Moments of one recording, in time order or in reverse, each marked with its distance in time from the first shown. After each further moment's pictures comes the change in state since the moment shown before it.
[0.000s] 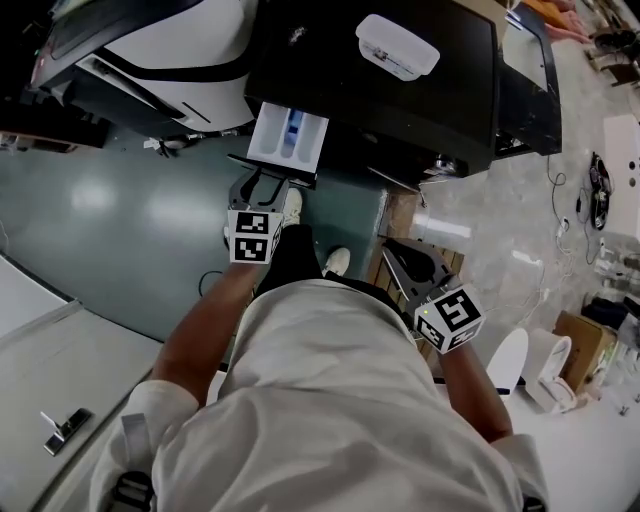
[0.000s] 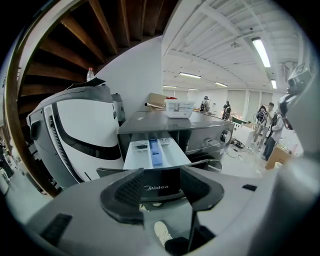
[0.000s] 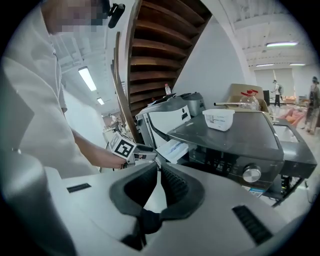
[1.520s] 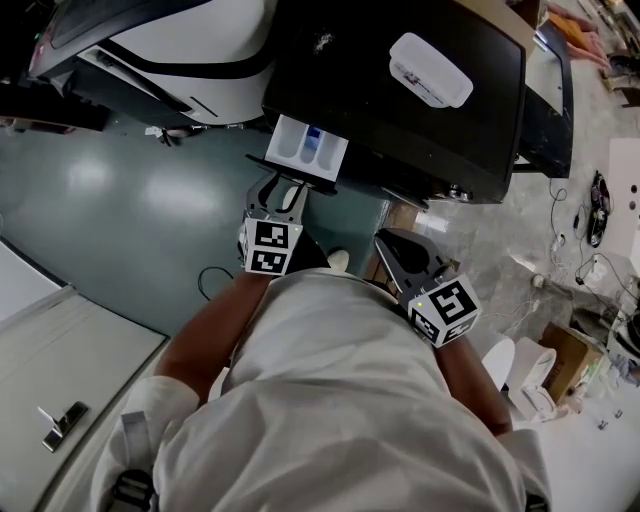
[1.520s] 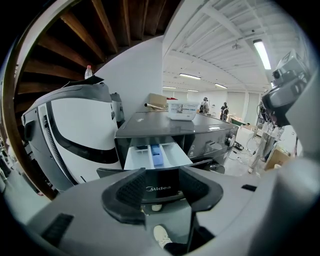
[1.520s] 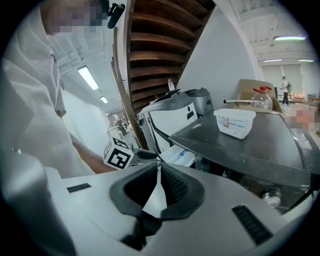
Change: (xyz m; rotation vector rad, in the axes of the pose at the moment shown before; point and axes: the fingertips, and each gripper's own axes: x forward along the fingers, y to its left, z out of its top) left arm 0.023 0.006 0.022 -0.009 -0.006 -0.022; right arm 0.076 -0.015 0.047 -0.013 0.050 0.074
